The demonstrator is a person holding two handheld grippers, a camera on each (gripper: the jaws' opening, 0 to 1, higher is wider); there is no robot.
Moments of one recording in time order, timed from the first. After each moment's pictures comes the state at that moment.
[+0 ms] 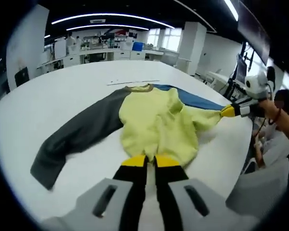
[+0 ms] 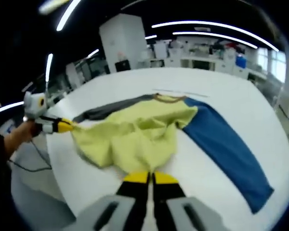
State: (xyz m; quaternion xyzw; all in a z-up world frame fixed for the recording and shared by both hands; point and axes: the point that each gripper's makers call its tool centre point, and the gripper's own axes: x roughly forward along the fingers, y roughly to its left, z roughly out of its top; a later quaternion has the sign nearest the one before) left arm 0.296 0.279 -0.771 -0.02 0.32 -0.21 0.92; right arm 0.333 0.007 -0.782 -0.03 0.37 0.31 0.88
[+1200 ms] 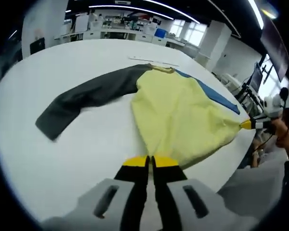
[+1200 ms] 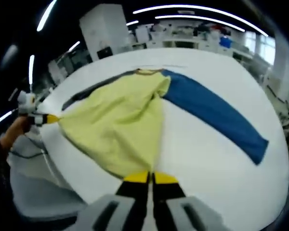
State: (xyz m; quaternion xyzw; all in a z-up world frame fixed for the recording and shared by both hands) left arm 0.251 0.315 -0.813 -0.08 0.40 -0.15 0.90; right arm 0.269 -0.050 -0.824 -0.04 0.45 0.24 0.86
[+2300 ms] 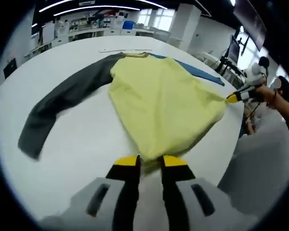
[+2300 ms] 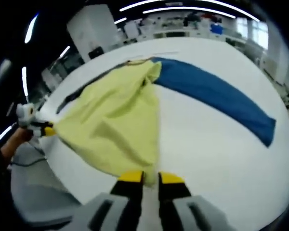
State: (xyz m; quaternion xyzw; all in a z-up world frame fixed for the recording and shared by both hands) left arm 0.240 0.292 -0.837 0.00 0.41 -0.27 0.87; right arm 0.266 -0.054 -0.851 0.02 0.48 0.22 0.85
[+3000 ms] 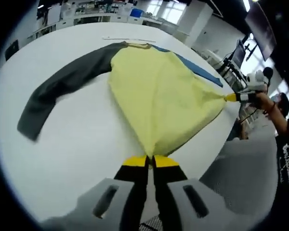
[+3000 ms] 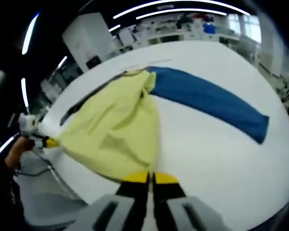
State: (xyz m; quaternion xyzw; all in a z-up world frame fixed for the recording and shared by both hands) left arm 0.214 0.300 -0.831 -0.03 0.49 -0.26 0.83; right arm 0.267 -0.062 -0.827 0.06 0.47 0.22 0.85
